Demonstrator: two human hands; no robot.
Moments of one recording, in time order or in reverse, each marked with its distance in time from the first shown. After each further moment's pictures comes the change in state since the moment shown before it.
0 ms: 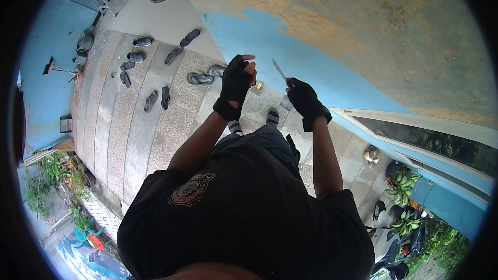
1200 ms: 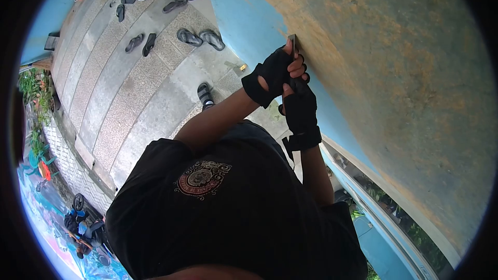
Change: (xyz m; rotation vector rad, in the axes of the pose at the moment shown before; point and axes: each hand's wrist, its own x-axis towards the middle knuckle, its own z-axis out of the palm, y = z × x) left_hand 0.081 -0.062 0.134 -1.160 -0.375 -0.091; right_hand 0.008 -0.008 -0.081 0.701 -0.088 0.008
